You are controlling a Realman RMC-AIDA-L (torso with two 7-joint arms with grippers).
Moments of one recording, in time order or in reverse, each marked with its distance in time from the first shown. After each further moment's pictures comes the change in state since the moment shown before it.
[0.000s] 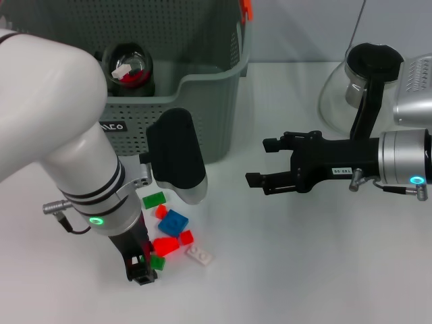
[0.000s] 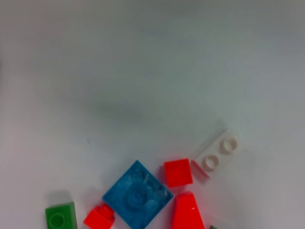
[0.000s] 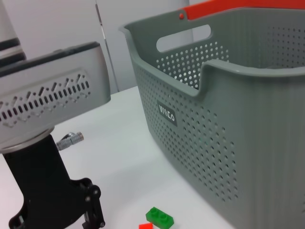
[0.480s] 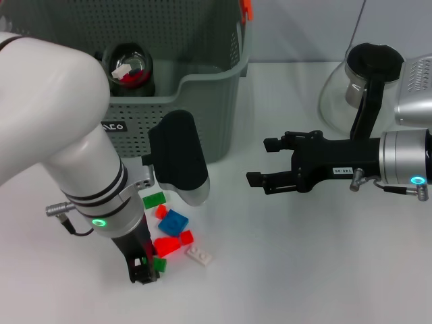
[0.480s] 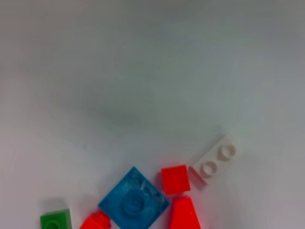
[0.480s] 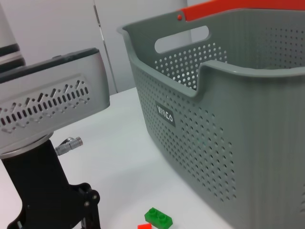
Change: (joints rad) left arm -0.002 -0.002 0.005 -0.012 -0.009 -0.010 -0.003; right arm -0.002 0.000 0.005 0.001 0.000 0.000 -0.001
